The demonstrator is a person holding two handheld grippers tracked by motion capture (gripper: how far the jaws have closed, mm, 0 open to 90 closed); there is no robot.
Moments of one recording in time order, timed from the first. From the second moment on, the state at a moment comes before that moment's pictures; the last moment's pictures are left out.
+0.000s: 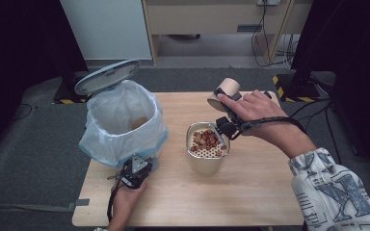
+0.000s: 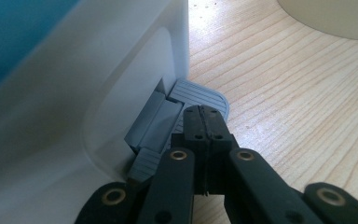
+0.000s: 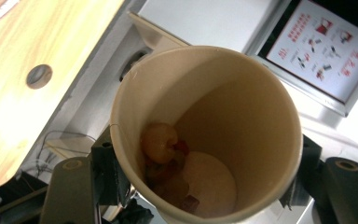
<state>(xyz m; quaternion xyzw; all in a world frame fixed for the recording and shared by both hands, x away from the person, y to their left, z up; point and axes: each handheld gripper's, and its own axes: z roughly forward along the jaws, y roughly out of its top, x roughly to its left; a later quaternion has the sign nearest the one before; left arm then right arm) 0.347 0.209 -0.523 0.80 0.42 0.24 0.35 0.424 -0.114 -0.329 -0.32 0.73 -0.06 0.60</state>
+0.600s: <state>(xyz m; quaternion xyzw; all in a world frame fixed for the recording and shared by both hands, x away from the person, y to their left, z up) 0.347 0.209 -0.523 0.80 0.42 0.24 0.35 0.425 -0.112 -0.362 -0.34 0.74 -0.08 0.57</state>
